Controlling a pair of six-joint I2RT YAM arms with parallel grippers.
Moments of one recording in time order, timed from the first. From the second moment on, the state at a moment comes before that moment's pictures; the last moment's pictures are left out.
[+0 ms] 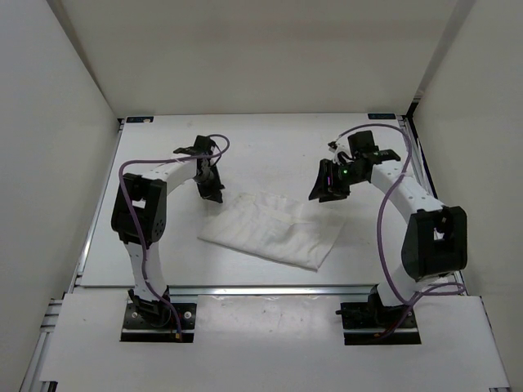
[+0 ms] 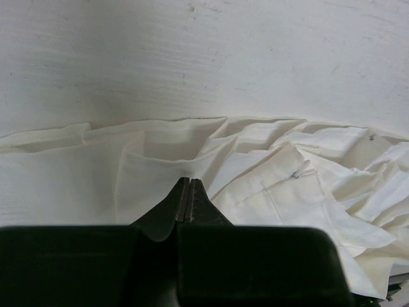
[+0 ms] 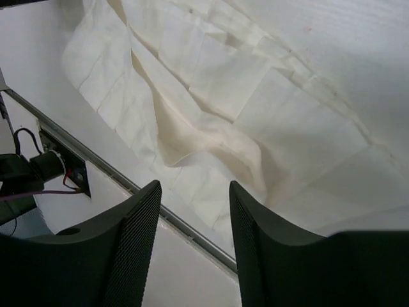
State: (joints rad) left arm -0.29 1.96 1.37 -0.68 0.12 -0.55; right arm 0.24 1.58 1.22 -0.77 -0.58 0.23
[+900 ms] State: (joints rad) left arm -0.27 1.96 1.35 -0.68 0.13 -0.57; right arm 0.17 1.77 1.03 -0.73 -0.68 0.10
